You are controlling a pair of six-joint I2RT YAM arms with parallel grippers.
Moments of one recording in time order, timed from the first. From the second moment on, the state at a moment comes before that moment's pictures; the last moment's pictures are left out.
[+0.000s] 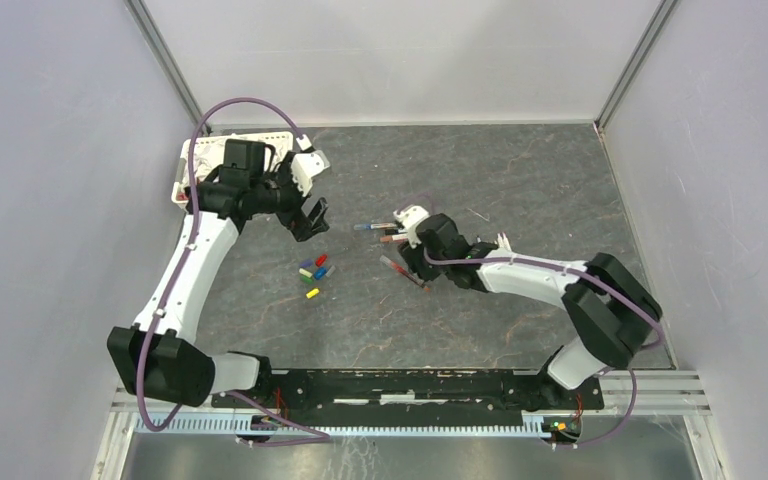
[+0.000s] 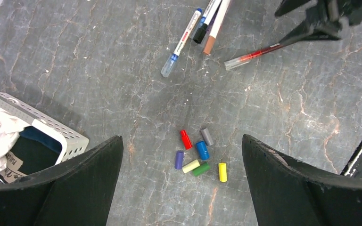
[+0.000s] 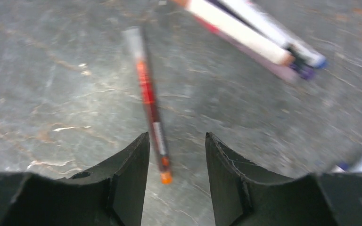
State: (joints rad) left arm -0.17 1.30 1.29 -0.81 0.58 0.67; right arm 0.78 1.55 0.84 -0.07 0.13 0.07
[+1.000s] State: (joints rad) left arm -0.26 1.25 0.90 -0.92 0.75 0.96; right arm 0.80 1.58 0.84 -0.03 -0.41 0.00
